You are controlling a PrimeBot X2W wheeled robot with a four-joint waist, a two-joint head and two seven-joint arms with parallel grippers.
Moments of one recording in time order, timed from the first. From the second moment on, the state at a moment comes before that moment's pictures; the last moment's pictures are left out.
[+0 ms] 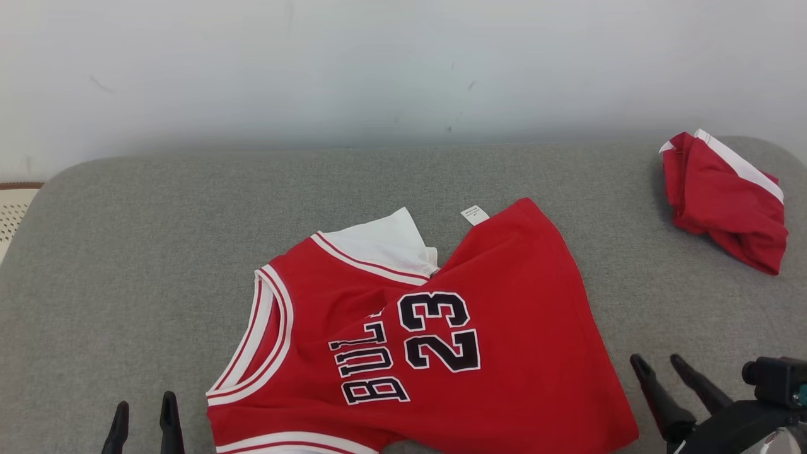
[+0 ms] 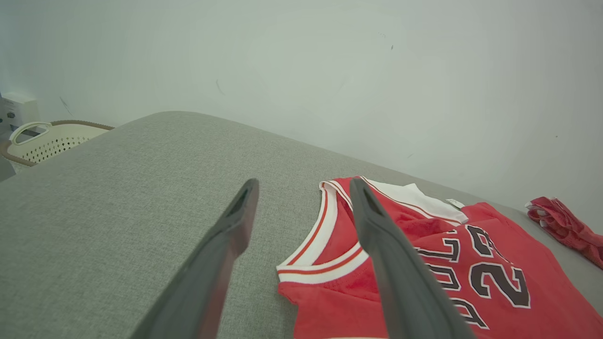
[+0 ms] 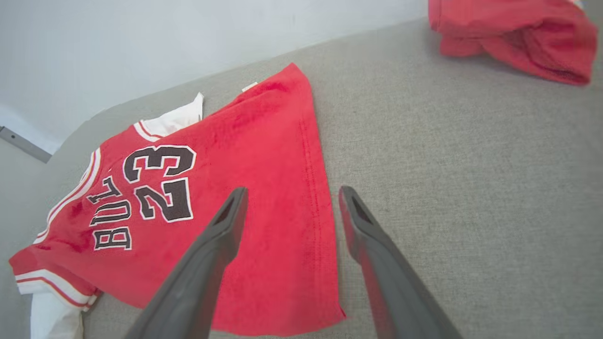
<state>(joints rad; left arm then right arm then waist) 0.08 0.05 0.13 -0.04 -0.32 -0.10 -0.26 0.06 -0.36 0.19 -0.11 0.61 0.13 0.29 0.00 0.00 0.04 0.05</state>
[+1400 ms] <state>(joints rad) 0.12 0.05 0.18 -0.06 -0.14 -0.08 -0.26 -0.01 -0.24 0.16 0.15 0.33 0.13 -0.26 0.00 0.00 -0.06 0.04</state>
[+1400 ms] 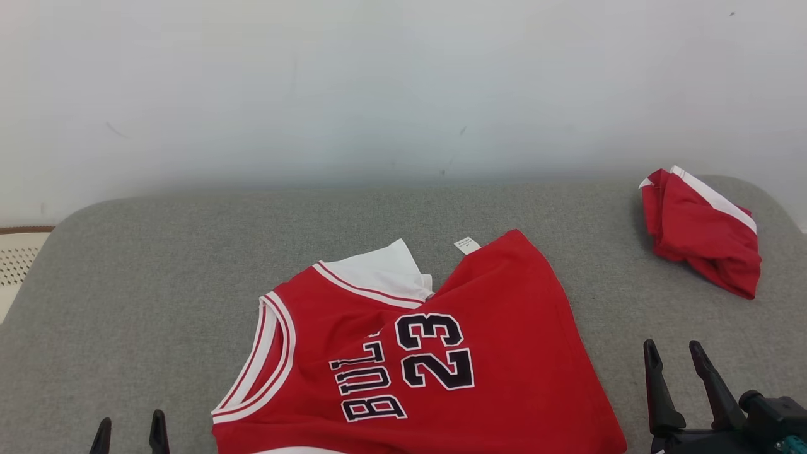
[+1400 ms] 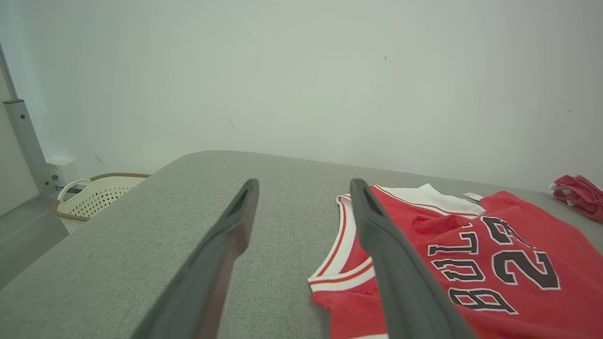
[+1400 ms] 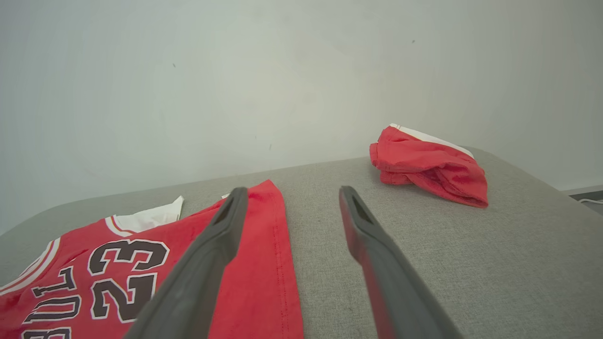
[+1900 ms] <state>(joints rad) 0.12 0.05 0.20 -0.04 -0.15 -0.08 -0.26 -0.01 -0.22 0.16 0.15 0.33 0.13 -0.26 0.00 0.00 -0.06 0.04</state>
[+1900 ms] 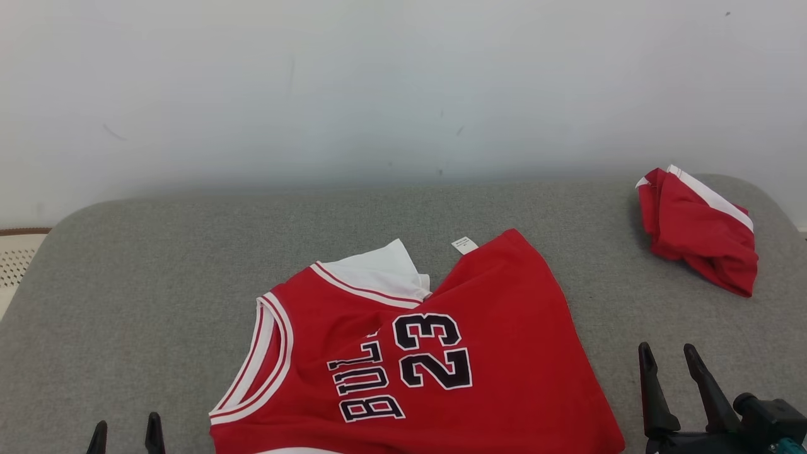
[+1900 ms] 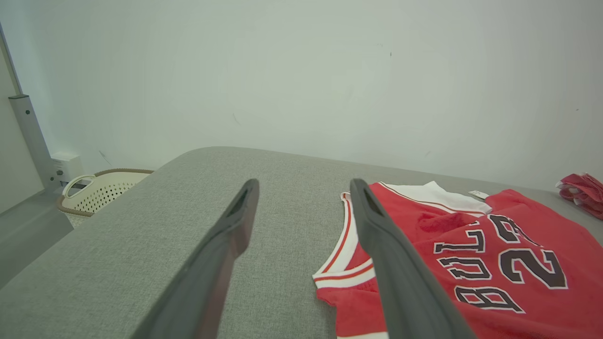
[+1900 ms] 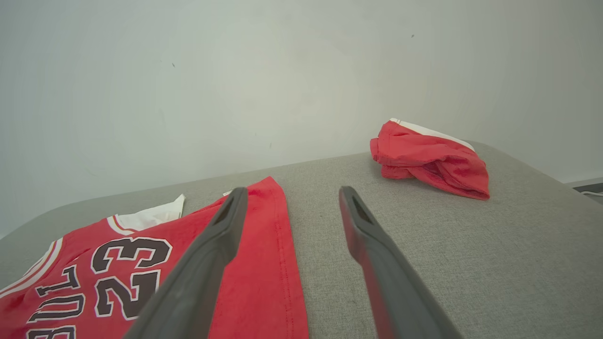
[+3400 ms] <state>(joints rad) 0.11 0.05 0.20 -0.04 -0.13 -0.09 -0.26 -0.02 -0.26 0.25 0.13 0.35 0.13 -0.26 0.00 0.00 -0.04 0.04</state>
